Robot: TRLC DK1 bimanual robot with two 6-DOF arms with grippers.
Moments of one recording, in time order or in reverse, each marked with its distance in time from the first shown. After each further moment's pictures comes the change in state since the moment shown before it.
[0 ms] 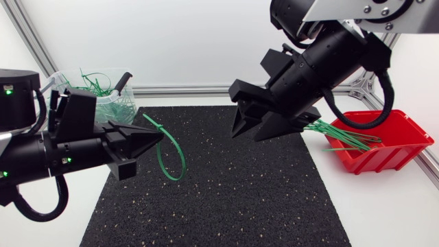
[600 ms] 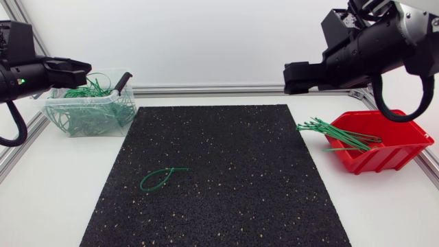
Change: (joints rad) left arm 0.471 0.211 0.291 0.036 -0.108 0.152; right arm -0.165 -0.186 -0.128 0.257 0.487 -0.263
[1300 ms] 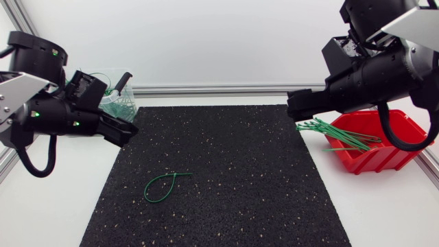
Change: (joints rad) left arm -0.247 0.126 -0.028 -0.350 -0.163 0.133; right arm 0.027 -0.087 -0.147 0.003 0.008 -0.025
